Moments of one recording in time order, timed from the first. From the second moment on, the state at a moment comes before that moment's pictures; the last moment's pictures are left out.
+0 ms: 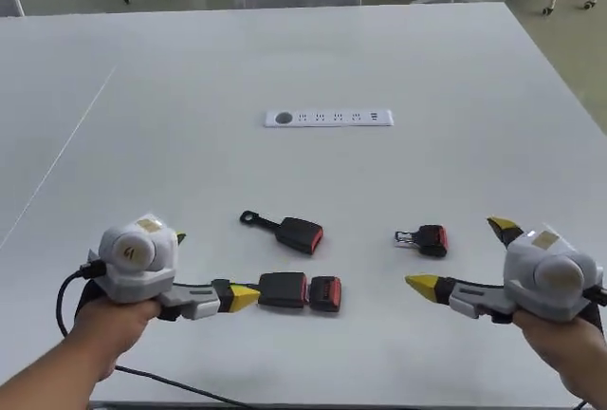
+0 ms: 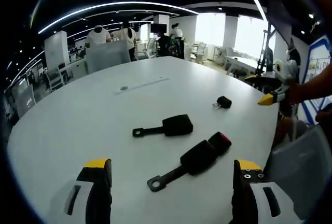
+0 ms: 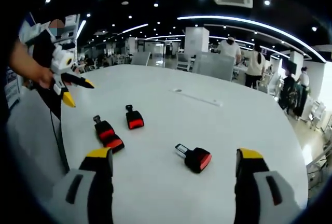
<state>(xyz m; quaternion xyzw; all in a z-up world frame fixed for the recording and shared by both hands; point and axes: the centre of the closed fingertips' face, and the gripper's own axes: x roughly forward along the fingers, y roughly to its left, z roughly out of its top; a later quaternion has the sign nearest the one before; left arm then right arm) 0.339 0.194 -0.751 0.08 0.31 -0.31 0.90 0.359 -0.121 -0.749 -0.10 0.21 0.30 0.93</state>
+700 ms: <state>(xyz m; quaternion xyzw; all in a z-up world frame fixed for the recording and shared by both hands) 0.333 0.192 -0.725 0.07 0.26 -0.33 0.90 0.330 -0.147 -0.744 -0.09 0.21 0.27 0.93</state>
